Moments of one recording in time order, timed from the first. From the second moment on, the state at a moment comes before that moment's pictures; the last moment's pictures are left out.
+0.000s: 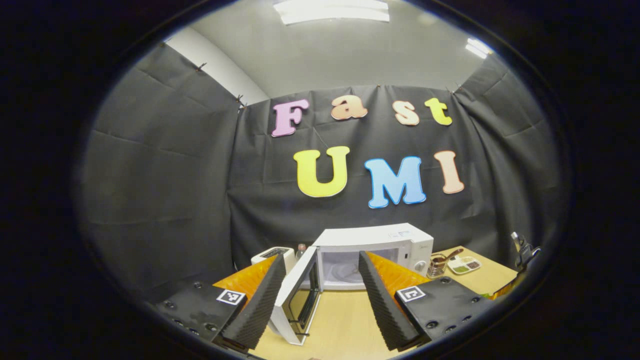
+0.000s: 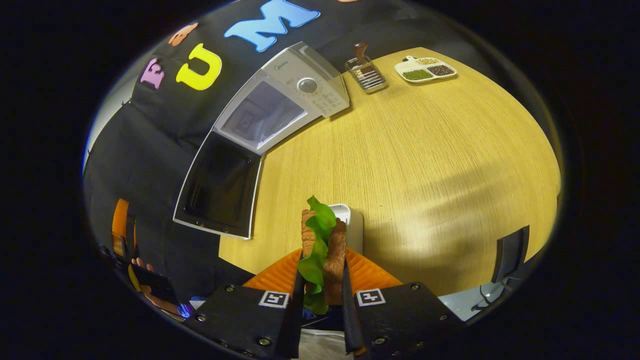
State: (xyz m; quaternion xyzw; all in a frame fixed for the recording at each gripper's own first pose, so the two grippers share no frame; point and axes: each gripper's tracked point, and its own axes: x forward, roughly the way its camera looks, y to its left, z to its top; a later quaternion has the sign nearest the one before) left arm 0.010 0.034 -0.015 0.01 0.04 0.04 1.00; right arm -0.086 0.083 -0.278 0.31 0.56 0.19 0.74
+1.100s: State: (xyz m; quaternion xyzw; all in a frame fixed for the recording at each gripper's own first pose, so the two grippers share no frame) left arm 0.108 0.161 -0.028 -0.04 0.03 -0.01 1.00; right arm 0.068 0.239 -0.235 0.33 0.40 0.15 0.84
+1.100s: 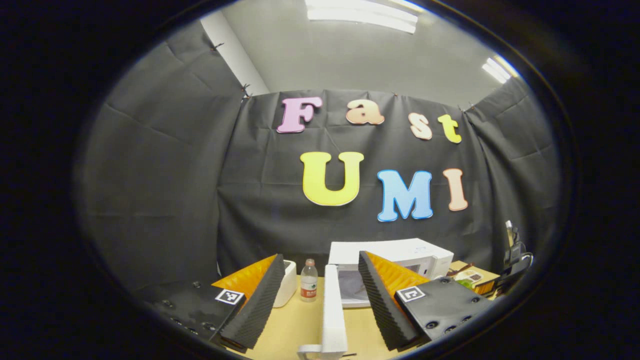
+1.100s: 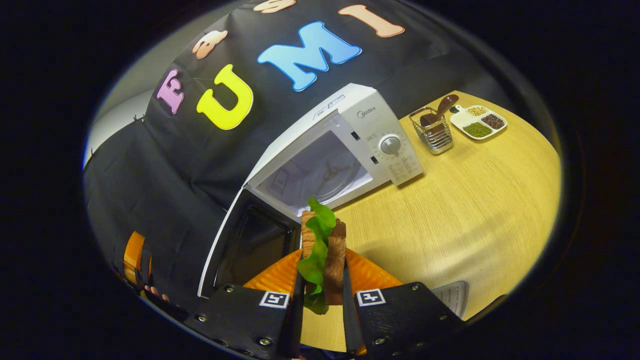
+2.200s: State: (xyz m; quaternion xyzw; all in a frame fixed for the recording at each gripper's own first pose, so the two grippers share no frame) left arm 0.109 0.285 -0.063 0.00 0.06 0.04 1.00; right arm 0.226 0.327 -0.285 0.33 0.26 0.11 0.90
